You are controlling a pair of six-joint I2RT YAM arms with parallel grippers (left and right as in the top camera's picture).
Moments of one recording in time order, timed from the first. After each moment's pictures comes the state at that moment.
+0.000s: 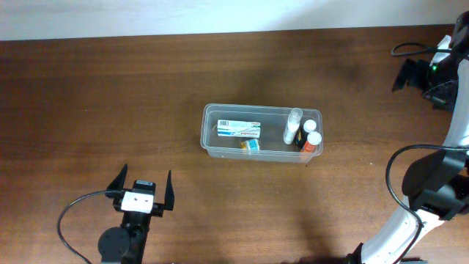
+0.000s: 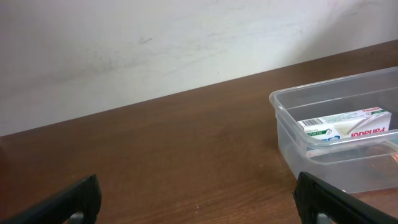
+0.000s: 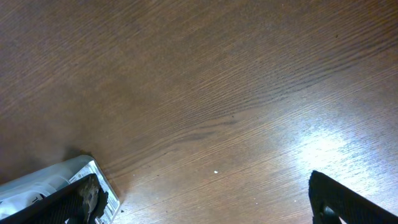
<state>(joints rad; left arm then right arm) -0.06 0.01 0.01 -0.07 0.07 0.19 -0.42 2.08 2.21 -1.51 -0.07 0.11</state>
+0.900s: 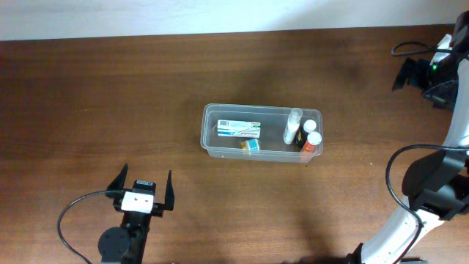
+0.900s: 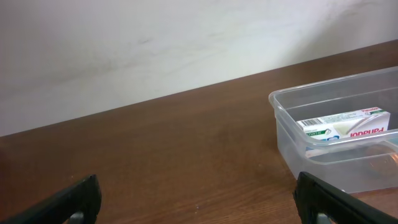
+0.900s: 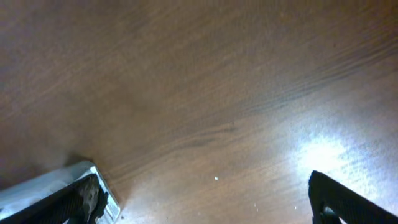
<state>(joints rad) -0.06 0.01 0.01 -0.07 0.07 0.19 -0.41 2.08 2.21 -1.48 -0.07 0.11</state>
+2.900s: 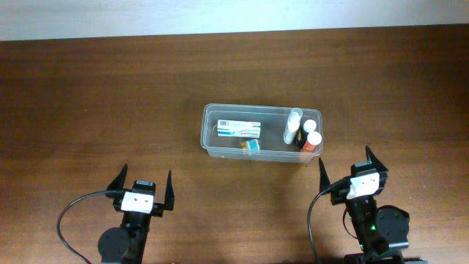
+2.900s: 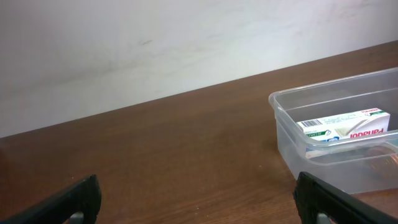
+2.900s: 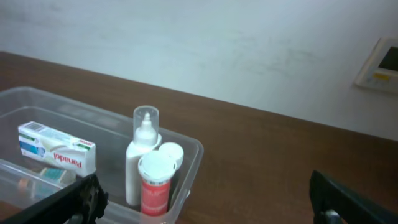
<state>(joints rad) -0.06 0.01 0.01 -0.07 0.07 0.19 0.05 0.15 0.13 -0.07 -0.09 -0.18</state>
